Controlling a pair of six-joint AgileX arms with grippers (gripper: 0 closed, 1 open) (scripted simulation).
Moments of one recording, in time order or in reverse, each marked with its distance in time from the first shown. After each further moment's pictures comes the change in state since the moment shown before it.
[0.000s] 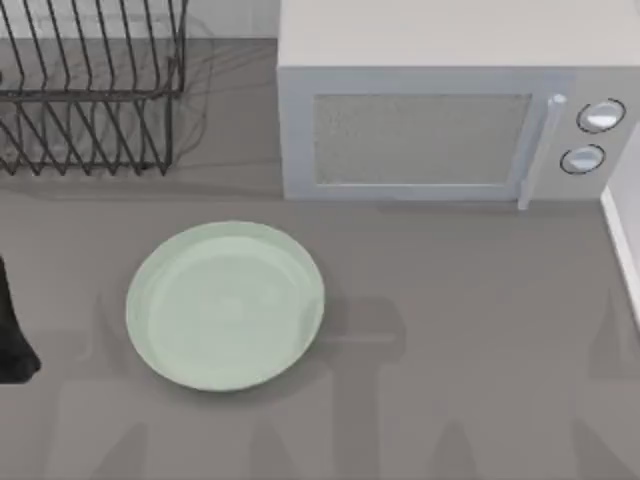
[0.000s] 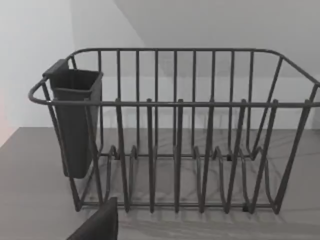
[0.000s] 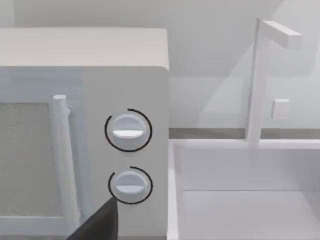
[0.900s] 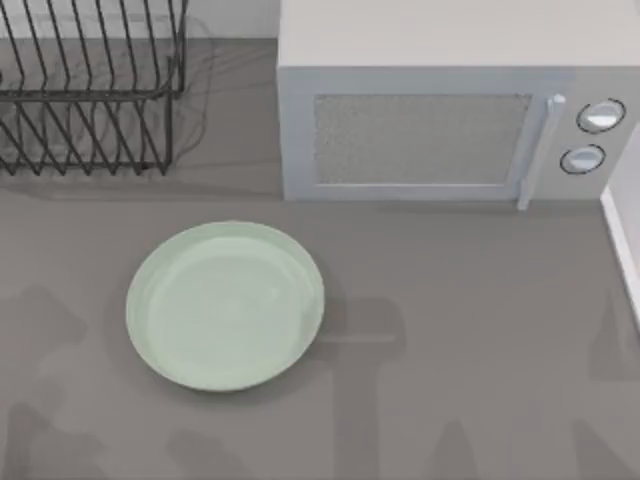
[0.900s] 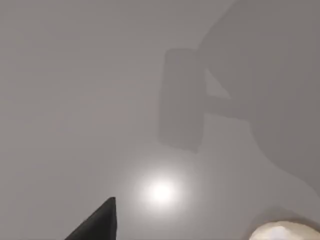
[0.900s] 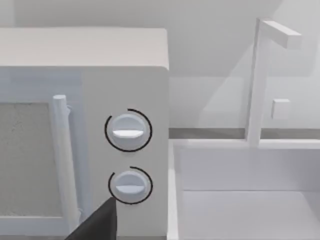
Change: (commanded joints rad) left arm 0.217 0.799 0.444 -0.548 0.000 0.864; right arm 0.000 0.000 0.000 0.000 0.000 0.000
